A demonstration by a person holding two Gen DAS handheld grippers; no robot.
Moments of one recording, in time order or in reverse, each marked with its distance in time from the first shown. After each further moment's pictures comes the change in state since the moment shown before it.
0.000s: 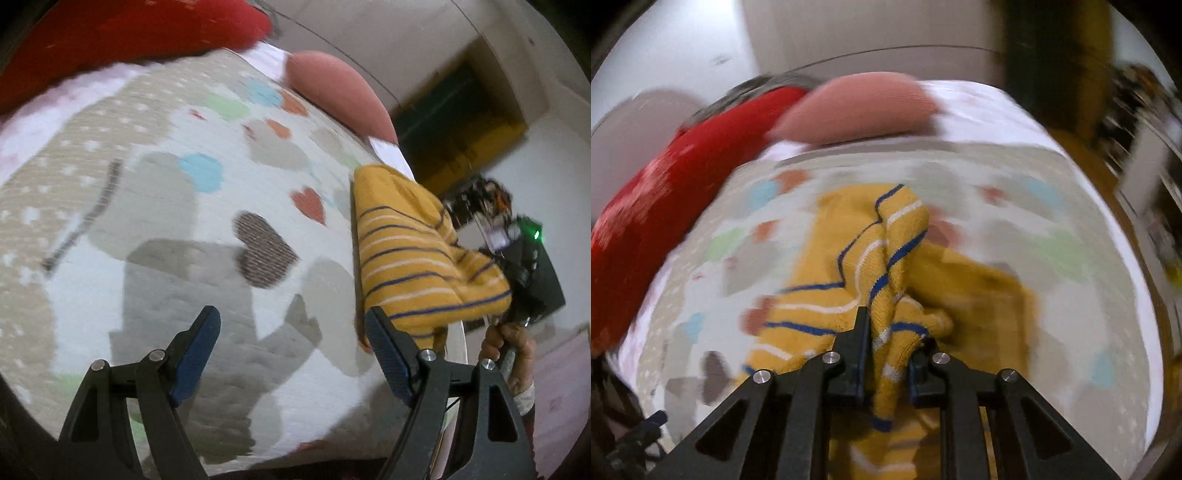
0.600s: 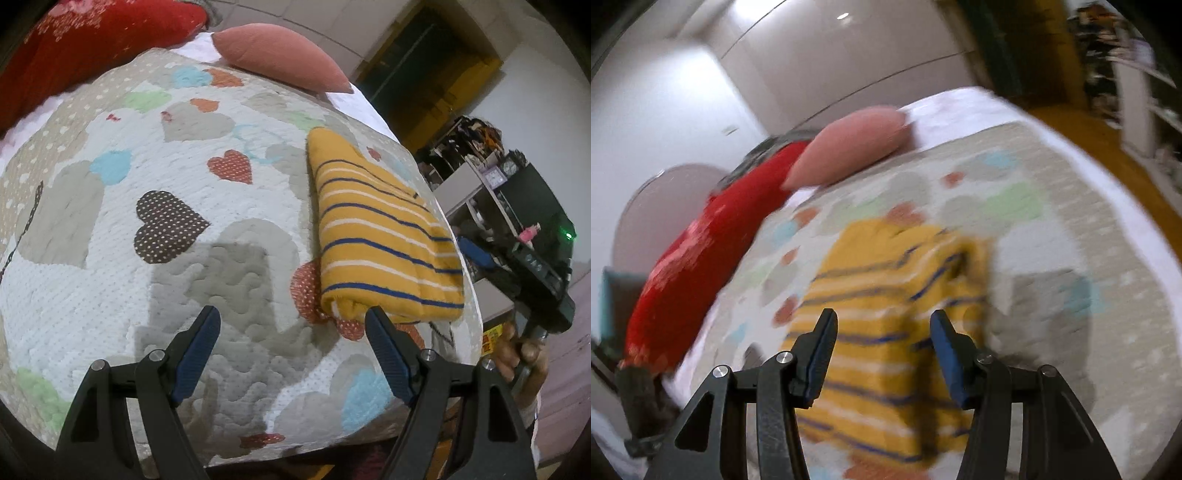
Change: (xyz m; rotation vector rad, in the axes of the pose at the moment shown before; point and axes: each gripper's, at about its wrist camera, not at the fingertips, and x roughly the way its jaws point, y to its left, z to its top) left arm 0.030 -0.079 -0.030 0.204 0.078 0.040; right arm -0.059 -0.069 -0.074 0.154 -0.124 0.274
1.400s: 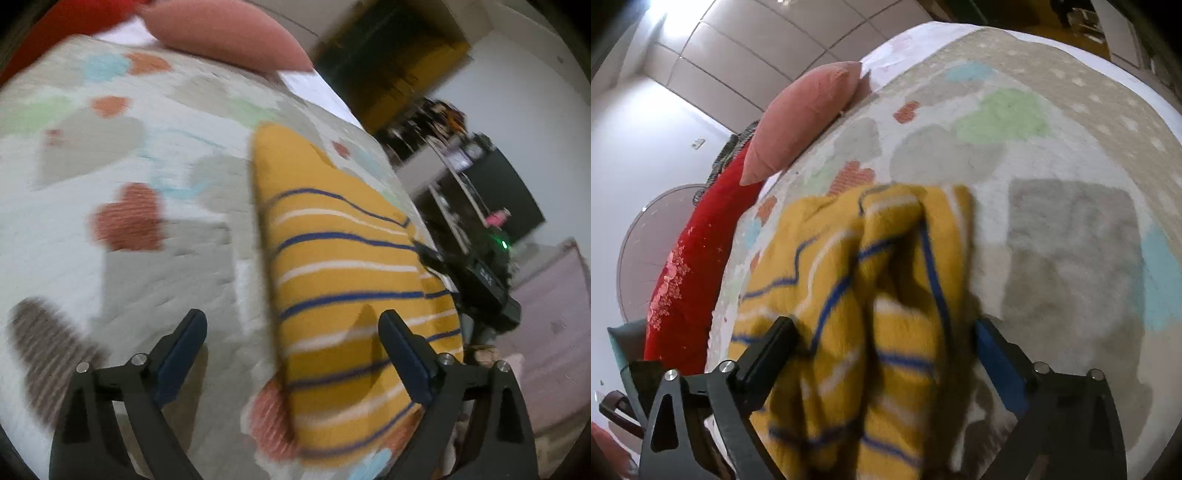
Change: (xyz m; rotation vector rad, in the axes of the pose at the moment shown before) left arm 0.116 -0.014 0.088 0.072 0.111 -0.234; right arm 0.111 -0.086 0.027 0.241 0.137 0.058
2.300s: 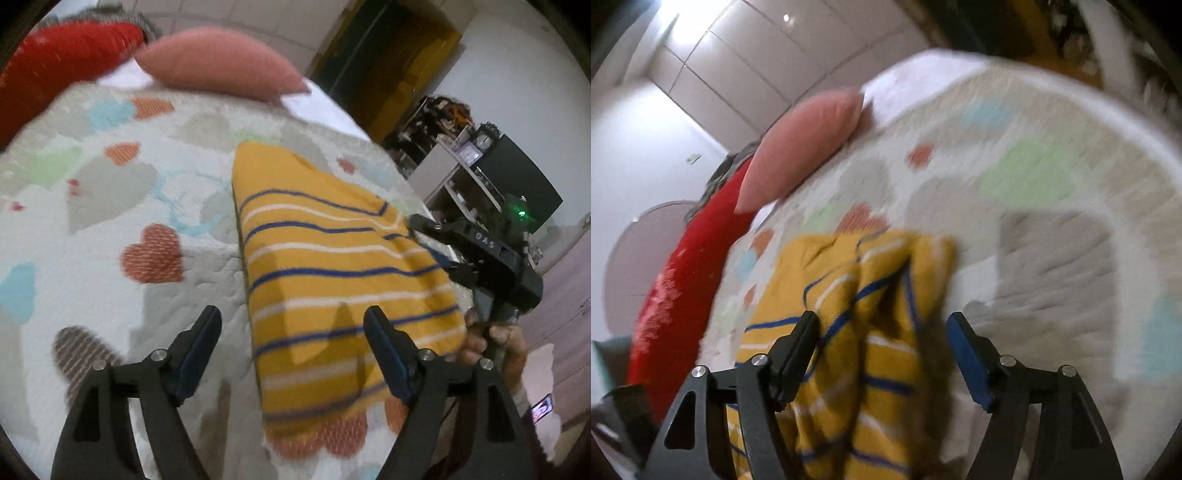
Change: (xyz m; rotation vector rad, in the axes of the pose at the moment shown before) left arm -0.052 -0.025 -0.018 0.104 -0.137 0.169; right arm -0.016 0.035 0.014 -0.041 -0.165 -0.113
